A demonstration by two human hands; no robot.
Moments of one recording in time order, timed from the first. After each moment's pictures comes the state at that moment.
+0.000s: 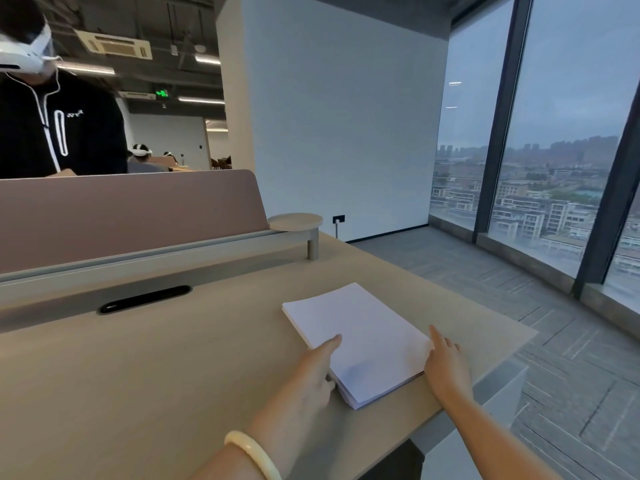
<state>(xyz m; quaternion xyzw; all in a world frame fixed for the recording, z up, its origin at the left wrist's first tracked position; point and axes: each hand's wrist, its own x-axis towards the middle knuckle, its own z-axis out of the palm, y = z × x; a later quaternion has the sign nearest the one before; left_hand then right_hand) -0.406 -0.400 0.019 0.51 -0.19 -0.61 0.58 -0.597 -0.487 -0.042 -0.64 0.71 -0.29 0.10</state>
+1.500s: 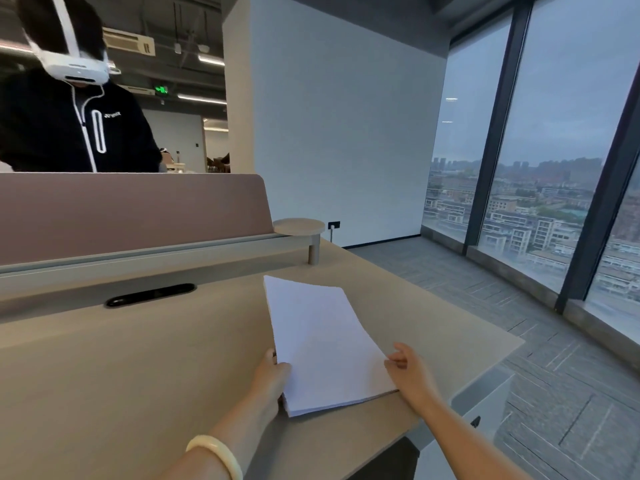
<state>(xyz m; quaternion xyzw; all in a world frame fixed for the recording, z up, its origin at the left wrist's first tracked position) -0.327 -0.389 -0.022 0.62 -0.30 -0.45 0.57 -0.557 -0.445 -0.026 -0.65 0.60 -0.34 0.31</state>
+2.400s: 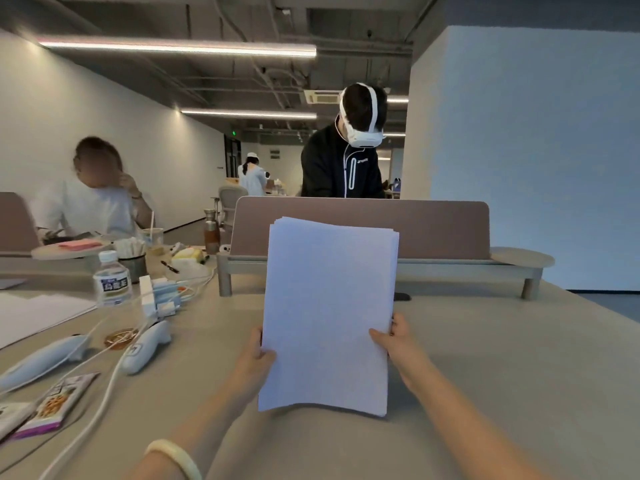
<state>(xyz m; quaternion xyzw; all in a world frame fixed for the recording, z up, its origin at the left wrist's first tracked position) -0.022 -0.059 0.033 0.68 -0.35 -0.19 0.61 -0.181 -0.257 0.050 -0.66 0.26 -0.33 0.62</state>
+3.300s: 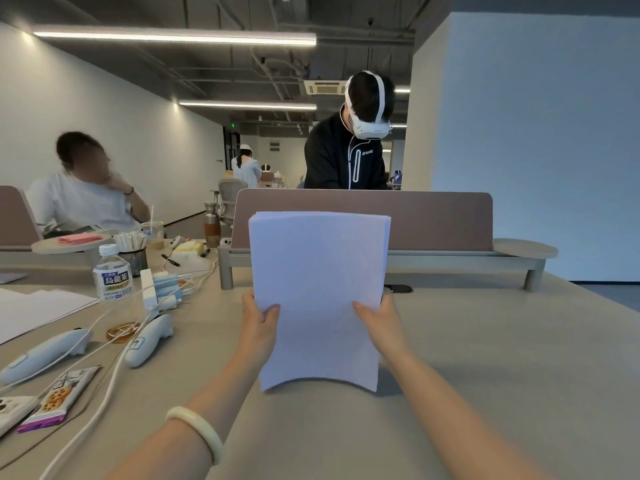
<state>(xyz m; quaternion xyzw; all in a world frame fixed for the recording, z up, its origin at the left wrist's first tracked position) -0.027 -0.082 0.070 0.66 -0.29 -0.08 0.70 -0.155 -0.225 0.075 -0.67 0.25 -0.40 0.57</state>
